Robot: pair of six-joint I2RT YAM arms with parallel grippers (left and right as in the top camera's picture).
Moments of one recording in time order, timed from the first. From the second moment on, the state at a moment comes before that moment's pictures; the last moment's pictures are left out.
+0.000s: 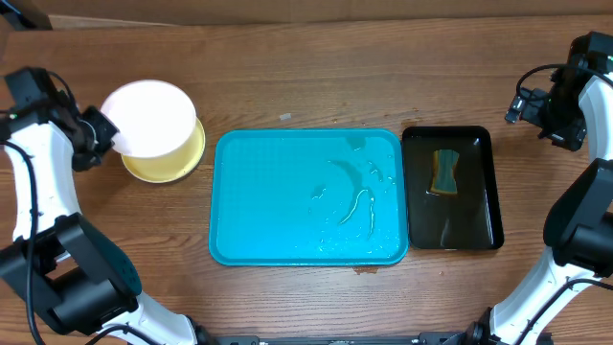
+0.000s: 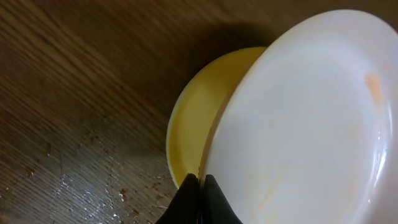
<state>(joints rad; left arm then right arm) 0.49 1.85 1.53 -0.87 0.10 -0.33 -0.34 2.08 1.79 -1.13 0.00 0.17</state>
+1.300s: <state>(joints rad) 0.48 1.85 1.43 -0.75 0.59 -0.16 -0.34 2.08 1.79 -1.13 0.00 0.17</state>
